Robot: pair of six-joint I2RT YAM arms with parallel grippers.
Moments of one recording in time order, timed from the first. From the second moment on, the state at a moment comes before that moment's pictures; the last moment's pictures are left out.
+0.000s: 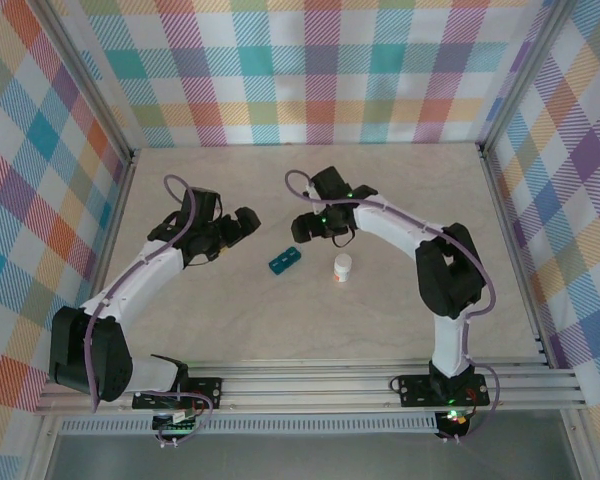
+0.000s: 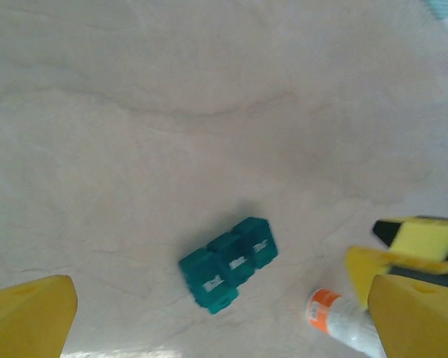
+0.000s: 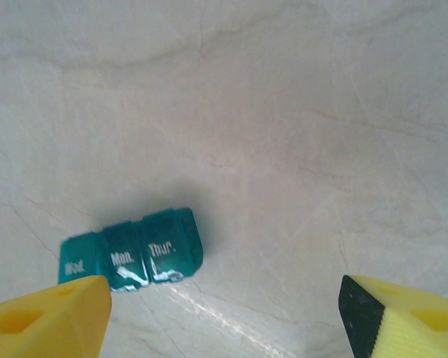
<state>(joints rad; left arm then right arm) -0.28 1.34 0.99 -0.53 0.17 -0.79 0.62 1.95 1.55 -0.66 -0.19 0.28</state>
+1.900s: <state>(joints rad) -0.67 1.56 1.00 -0.62 -0.20 -0.43 0.68 2.18 1.69 -0.77 -0.15 0.23</state>
